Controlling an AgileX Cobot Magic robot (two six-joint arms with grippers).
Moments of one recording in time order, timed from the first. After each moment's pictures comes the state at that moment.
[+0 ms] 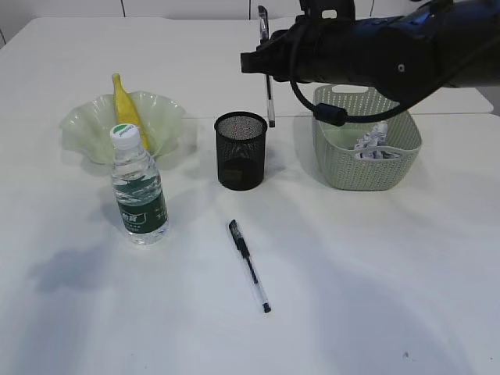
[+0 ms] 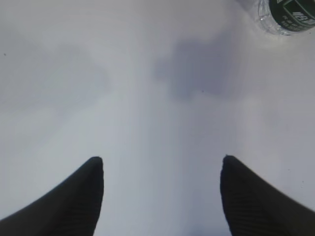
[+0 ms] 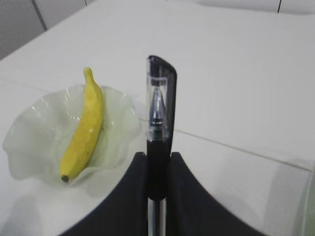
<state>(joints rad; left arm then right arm) -0.05 1.25 -0.83 -0.07 0.88 -0.11 0.42 1.86 -1.34 -0.19 -0.08 0.24</state>
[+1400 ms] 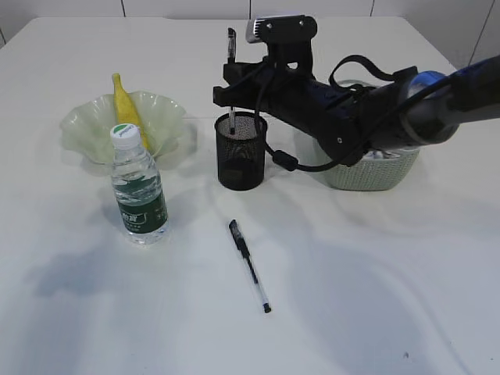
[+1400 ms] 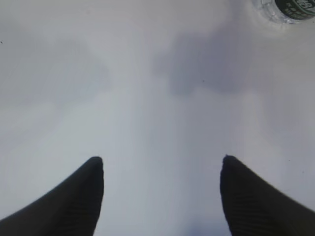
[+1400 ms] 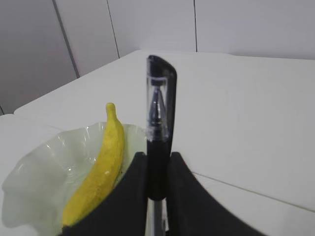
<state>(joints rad) -0.05 1.25 -0.83 -0.08 0.92 -0.11 0.42 2.15 -1.41 -0.20 -0.54 0.24</state>
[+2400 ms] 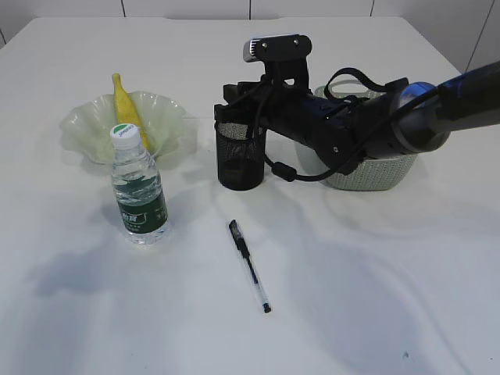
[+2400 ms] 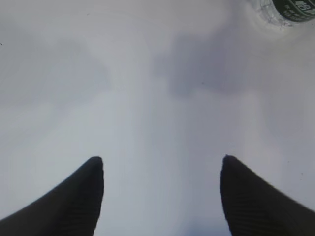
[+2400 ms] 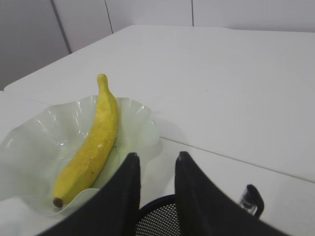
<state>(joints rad) -0.05 1.25 -0.83 -0.08 0.91 -0.11 0.42 2.19 -1.42 -0.20 -0.49 0.24</state>
